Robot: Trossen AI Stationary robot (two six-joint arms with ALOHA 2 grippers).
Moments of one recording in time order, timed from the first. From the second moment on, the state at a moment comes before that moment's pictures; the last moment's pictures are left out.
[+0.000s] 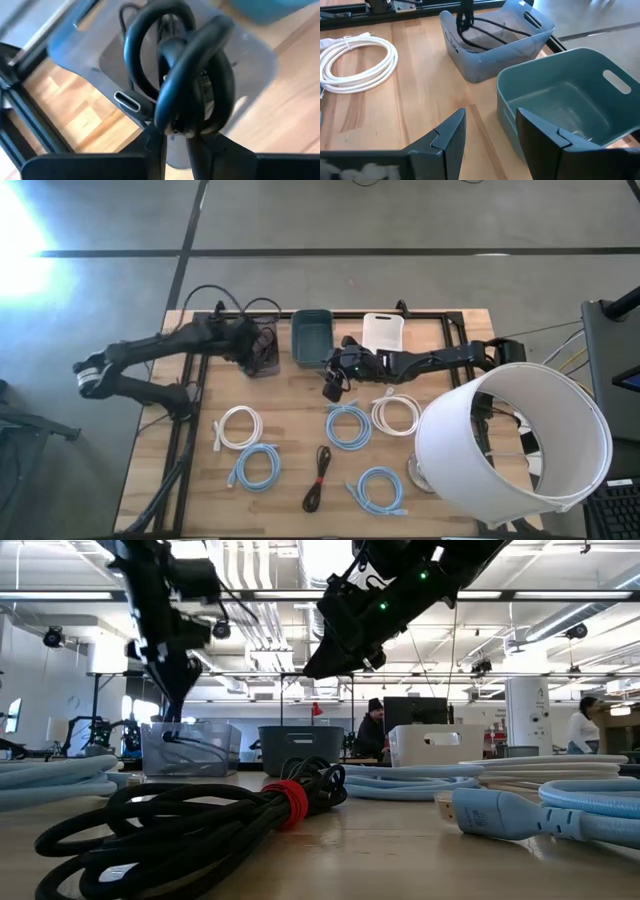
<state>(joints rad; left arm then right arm) 0.51 1.20 0.94 -0.94 -0.24 -0.25 -0.11 1.71 1.09 0.06 0.24 0.12</state>
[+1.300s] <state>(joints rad) 0.58 1.16 1.07 -0.93 -0.21 -0.06 -0.06 1.72 1.09 -0.12 -0.37 -0.03</state>
